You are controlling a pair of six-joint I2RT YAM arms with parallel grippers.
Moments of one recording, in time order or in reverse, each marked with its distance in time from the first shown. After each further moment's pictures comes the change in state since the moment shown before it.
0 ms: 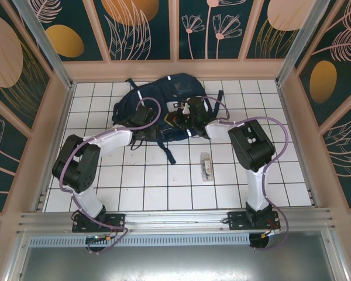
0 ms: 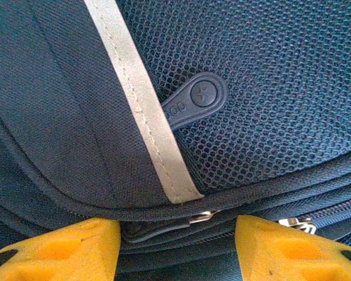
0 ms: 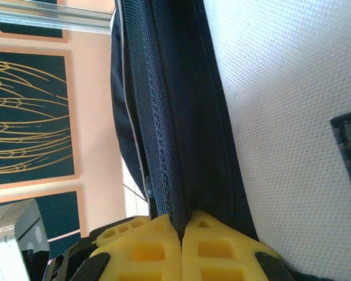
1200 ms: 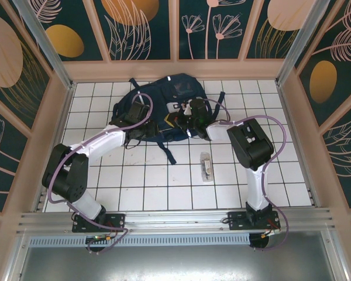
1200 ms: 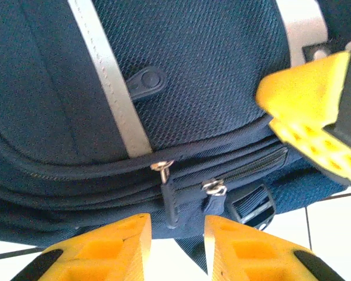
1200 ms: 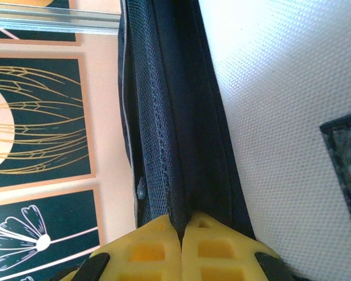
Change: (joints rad) left arm 0.005 -0.125 0.007 -0.082 0.114 -0.116; right arm -0.014 0.026 -0.037 0.112 -0.045 0.075
